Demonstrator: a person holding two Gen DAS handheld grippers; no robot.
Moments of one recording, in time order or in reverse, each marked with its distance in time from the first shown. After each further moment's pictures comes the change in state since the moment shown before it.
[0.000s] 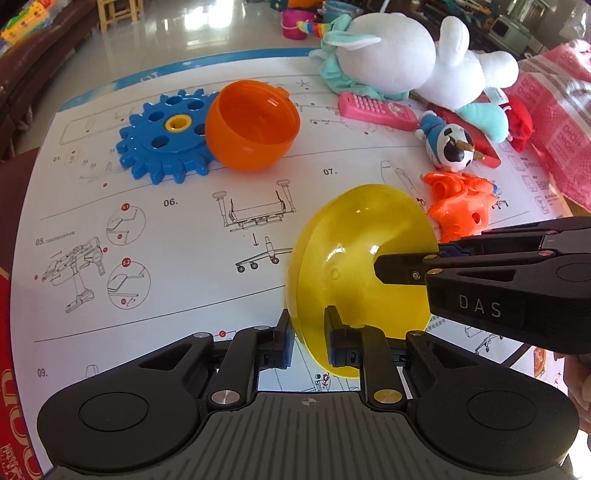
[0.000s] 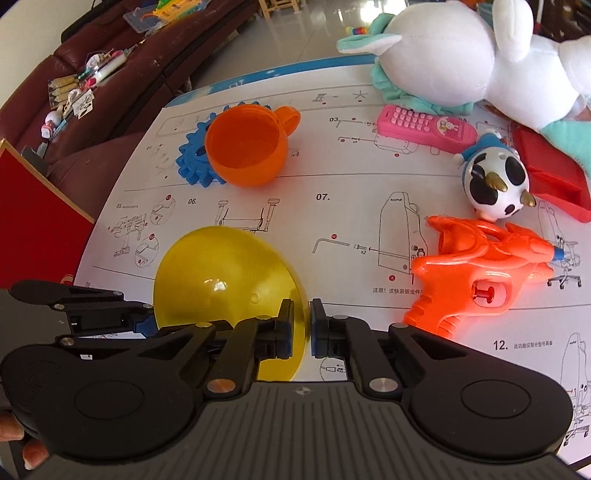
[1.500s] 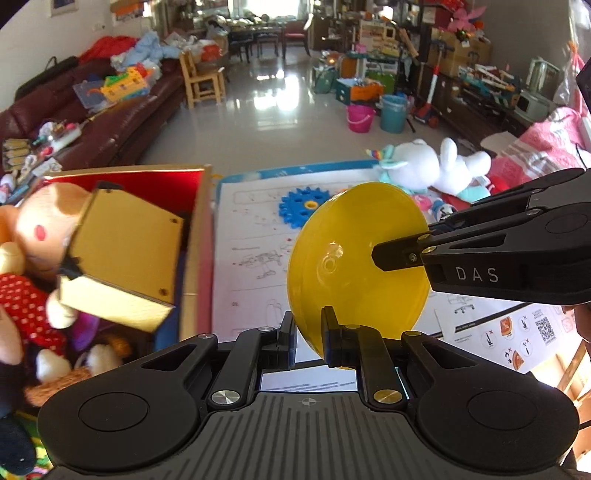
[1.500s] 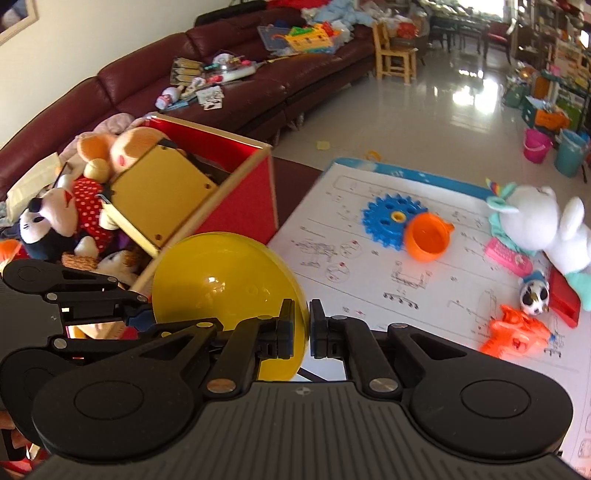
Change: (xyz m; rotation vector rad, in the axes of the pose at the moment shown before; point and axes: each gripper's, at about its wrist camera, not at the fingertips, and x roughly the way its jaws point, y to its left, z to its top) left arm -0.263 0.011 -0.123 -0.070 -0.312 0.244; right arm -0.176 0.186 -0.032 -0.385 -0.169 0.153
